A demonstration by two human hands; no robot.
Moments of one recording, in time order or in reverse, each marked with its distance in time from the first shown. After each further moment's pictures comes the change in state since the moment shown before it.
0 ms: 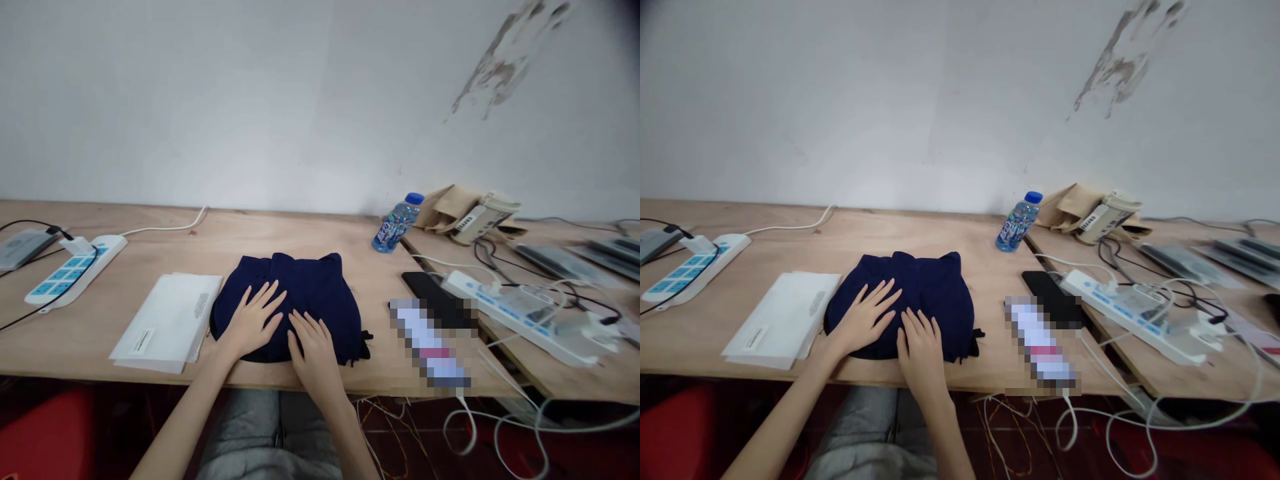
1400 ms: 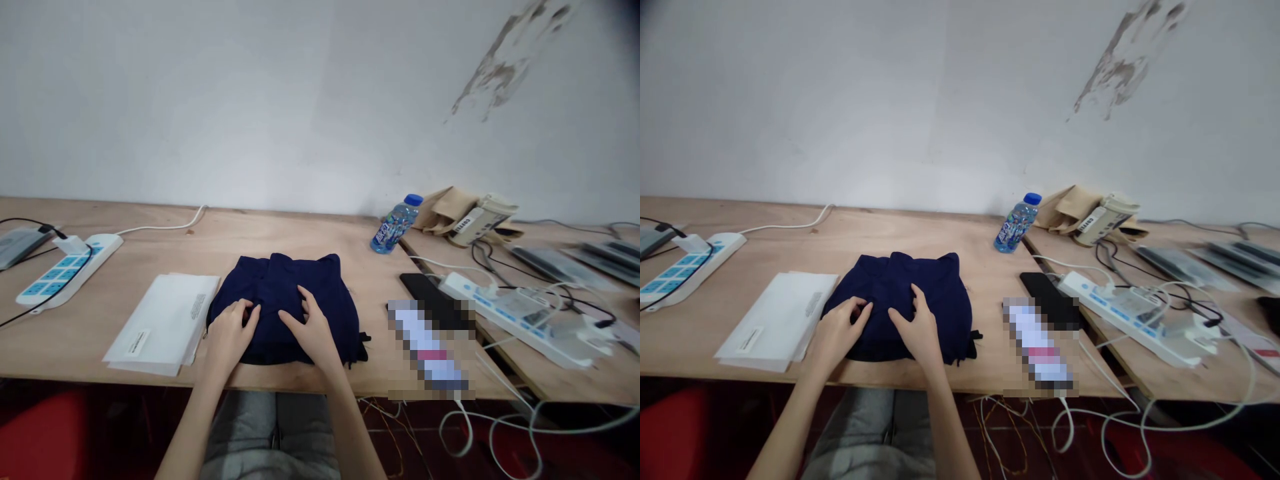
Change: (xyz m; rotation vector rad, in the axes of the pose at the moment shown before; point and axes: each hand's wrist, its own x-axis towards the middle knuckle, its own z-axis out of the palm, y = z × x) left_hand -0.021 0.017 -0.028 -0.135 0.145 -0.567; right_hand 0.050 0.000 -0.011 0.650 0.003 0.469
